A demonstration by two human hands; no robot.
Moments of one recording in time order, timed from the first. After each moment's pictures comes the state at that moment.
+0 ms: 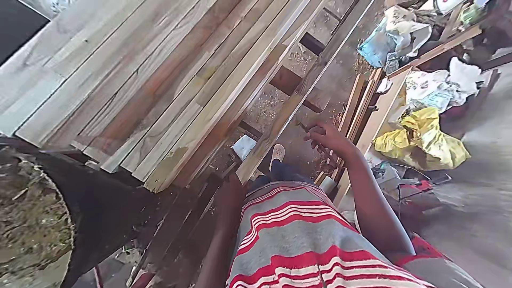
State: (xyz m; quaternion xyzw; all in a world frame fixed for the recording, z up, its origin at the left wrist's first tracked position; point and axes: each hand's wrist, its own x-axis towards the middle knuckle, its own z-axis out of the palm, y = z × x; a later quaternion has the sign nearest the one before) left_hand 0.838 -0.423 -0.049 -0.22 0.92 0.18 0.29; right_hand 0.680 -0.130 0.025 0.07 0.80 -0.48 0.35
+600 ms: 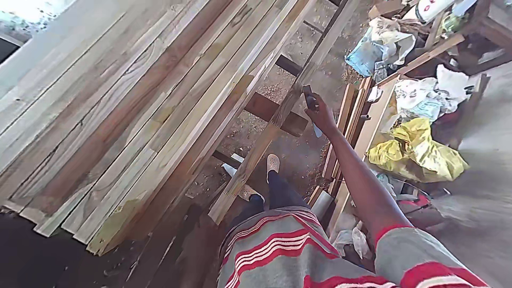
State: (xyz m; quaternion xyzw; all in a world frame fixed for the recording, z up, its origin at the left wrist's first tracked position) left_hand 0.849 -0.408 -0.063 -0.23 0.94 0.12 0.22; right_hand 0.504 -0.030 -0.051 0.01 0.94 -0.33 0.07
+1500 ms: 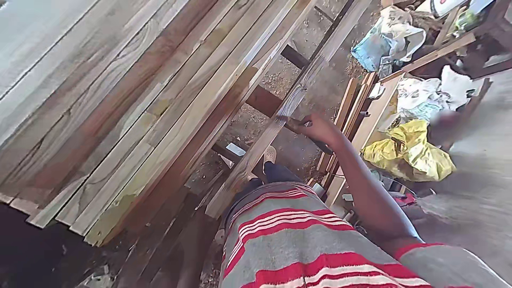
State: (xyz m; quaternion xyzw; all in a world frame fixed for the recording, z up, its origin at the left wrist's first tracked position) left_hand 0.800 -0.409 0.006 -0.28 0.83 0.21 0.43; right_hand 0.541 -0.091 0.047 0.03 0.92 -0.20 0.35
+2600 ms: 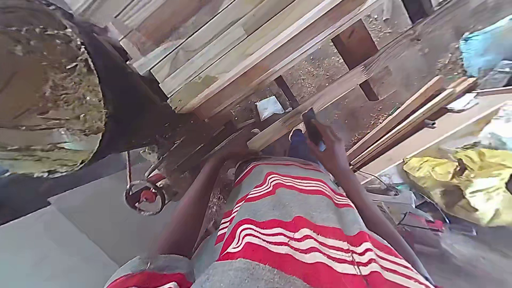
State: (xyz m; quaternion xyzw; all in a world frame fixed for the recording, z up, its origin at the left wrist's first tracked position) left_hand 0.854 -0.476 -0.091 -0.14 0.75 0.52 0.39; right_hand 0.749 -0.166 -0.044 -0.23 0.90 -0.34 0.18
